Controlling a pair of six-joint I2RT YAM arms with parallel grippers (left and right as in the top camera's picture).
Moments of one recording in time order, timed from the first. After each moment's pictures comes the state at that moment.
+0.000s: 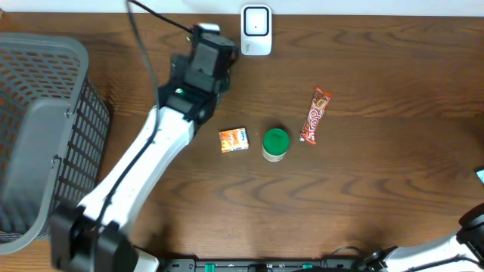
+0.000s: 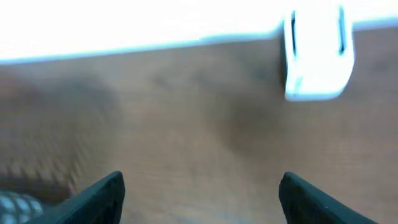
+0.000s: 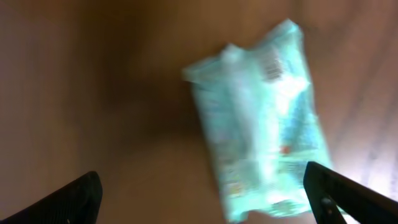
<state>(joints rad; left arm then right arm) -0.44 1.60 1.40 -0.48 -0.47 -0.18 -0.96 1.89 1.42 -0.58 -0.07 0.54</state>
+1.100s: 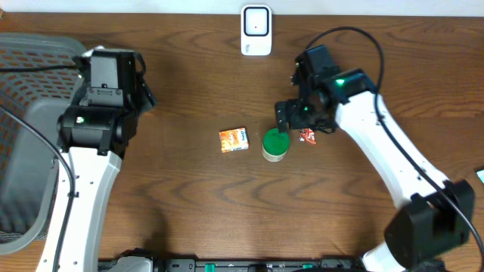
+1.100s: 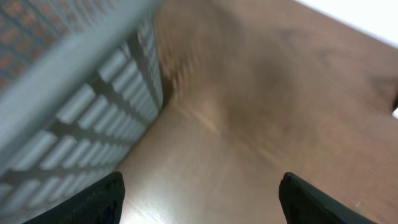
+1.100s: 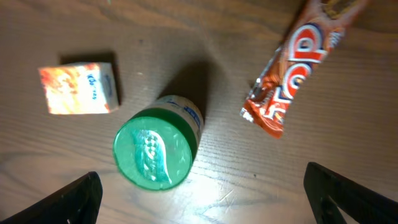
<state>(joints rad) -0.09 1.32 1.35 -0.96 -0.36 -0.51 0.41 1.76 1.51 -1.09 -0.08 0.28</state>
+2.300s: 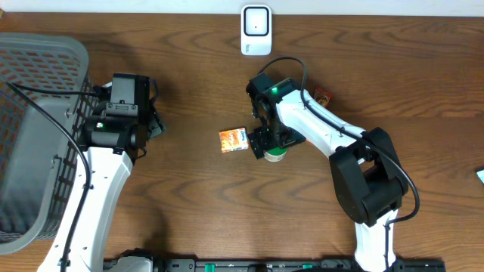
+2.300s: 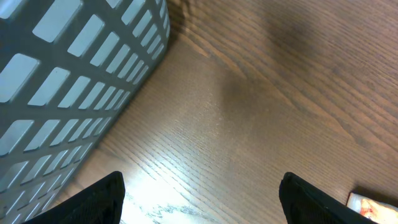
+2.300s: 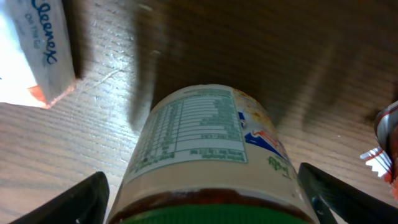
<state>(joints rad) -0.09 1.32 1.15 -0.95 -0.32 -0.54 0.57 2.10 1.56 -1.12 -0.05 0.20</state>
